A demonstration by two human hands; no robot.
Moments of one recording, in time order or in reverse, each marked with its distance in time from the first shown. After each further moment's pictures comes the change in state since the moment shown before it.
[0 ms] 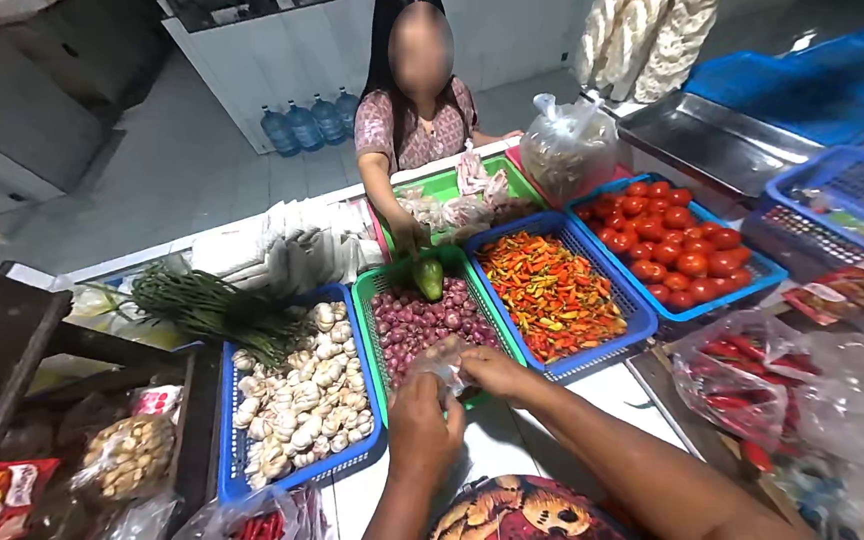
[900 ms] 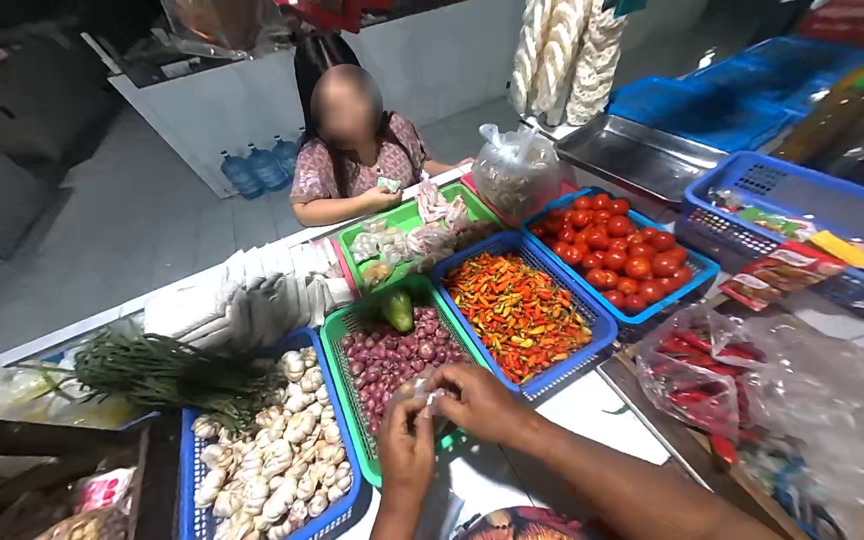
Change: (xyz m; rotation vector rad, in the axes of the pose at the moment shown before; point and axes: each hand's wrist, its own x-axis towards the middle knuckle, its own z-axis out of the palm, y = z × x) left_hand 0.017 -0.012 0.037 -0.598 0.097 -0.015; right_hand -0.022 -0.006 -0.010 -0.370 0.314 -0.425
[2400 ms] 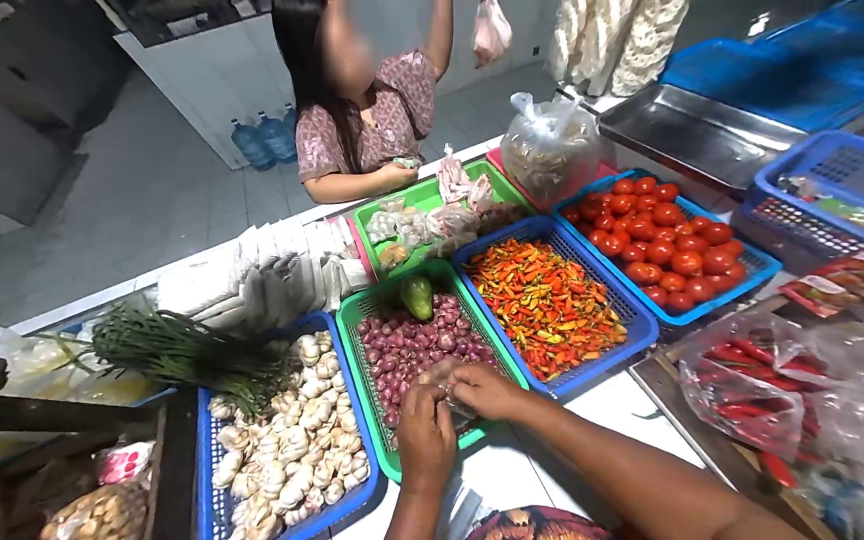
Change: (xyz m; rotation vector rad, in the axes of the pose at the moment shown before) left_hand 0.015 -0.025 0.010 0.317 0.061 0.152; right_hand 0.040 0.054 0.028 0.125 -0.304 0.219
